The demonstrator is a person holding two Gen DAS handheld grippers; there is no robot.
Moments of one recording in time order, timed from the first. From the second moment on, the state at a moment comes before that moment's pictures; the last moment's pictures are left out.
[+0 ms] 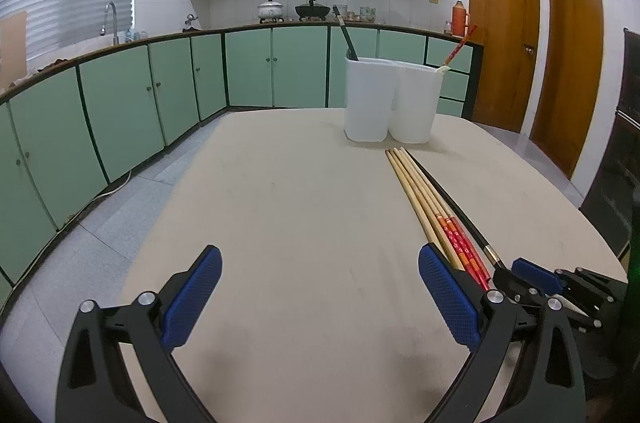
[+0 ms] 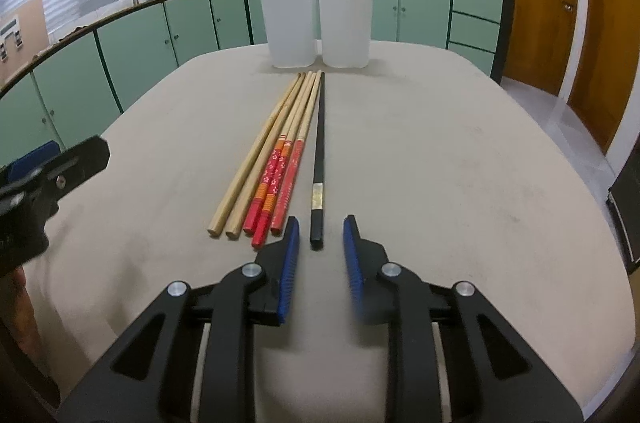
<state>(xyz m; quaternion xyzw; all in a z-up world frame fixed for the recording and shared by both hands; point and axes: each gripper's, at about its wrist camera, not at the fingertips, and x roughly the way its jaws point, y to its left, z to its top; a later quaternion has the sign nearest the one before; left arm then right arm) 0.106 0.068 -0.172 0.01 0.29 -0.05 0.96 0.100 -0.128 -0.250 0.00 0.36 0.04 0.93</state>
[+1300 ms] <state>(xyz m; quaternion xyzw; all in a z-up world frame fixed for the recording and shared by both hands) 0.131 -0.008 -0.208 0.04 0.40 -0.07 0.91 0.090 -0.199 -0.241 0.06 0.33 0.01 0.94</state>
